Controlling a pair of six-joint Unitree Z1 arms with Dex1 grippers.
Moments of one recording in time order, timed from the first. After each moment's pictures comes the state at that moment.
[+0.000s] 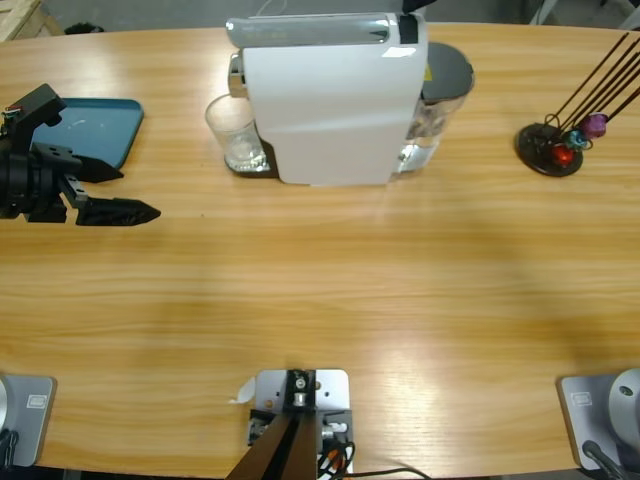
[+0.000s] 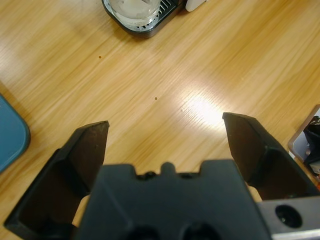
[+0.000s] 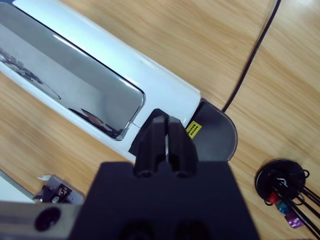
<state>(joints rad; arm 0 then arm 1) -0.49 1.37 -0.75 0.33 -0.27 0.15 0.55 2.02 -2.22 1.34 0.13 -0.01</state>
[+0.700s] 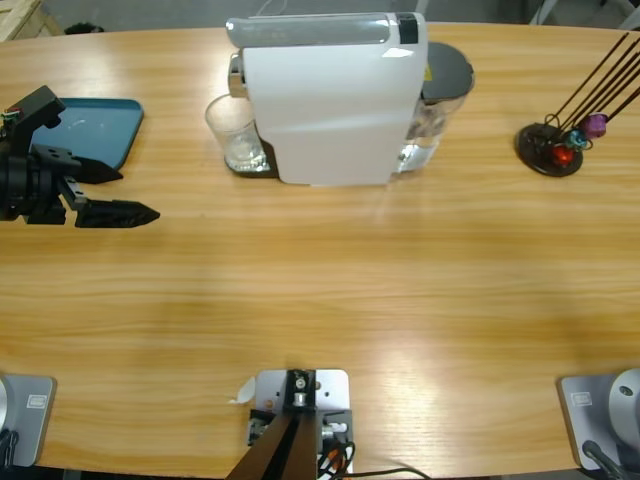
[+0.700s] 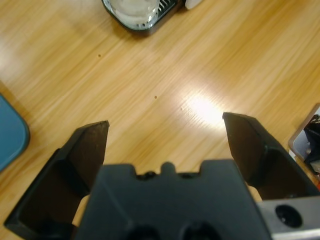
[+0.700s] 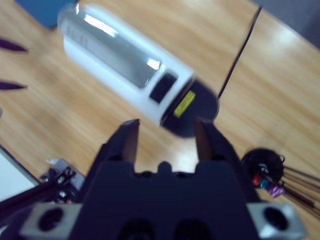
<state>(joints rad) -0.49 1.36 -0.74 0.33 -0.27 0.15 0.54 1.69 -1.97 1.25 0.14 -0.05</state>
